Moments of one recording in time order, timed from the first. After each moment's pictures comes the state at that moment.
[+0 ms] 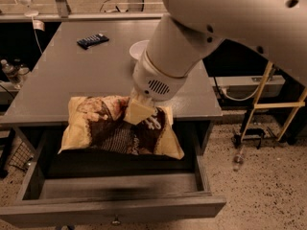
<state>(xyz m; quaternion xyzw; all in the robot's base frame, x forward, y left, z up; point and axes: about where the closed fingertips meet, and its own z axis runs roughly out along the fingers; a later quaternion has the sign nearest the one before) 0.437 0.041 0.907 -0.65 0.72 0.14 0.19</state>
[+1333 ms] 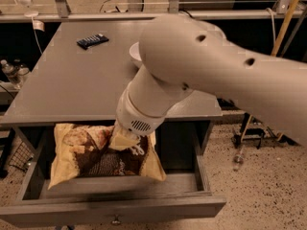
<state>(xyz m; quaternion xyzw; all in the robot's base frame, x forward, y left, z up) 0.414 0.080 0.850 -0.68 0.69 0.15 0.21</state>
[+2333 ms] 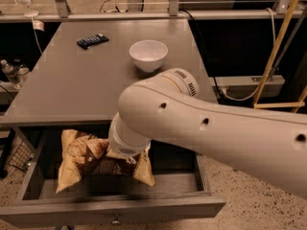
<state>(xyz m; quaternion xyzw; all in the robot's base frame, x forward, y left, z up) 0.436 0.104 0.782 -0.67 0.69 0.07 0.26</state>
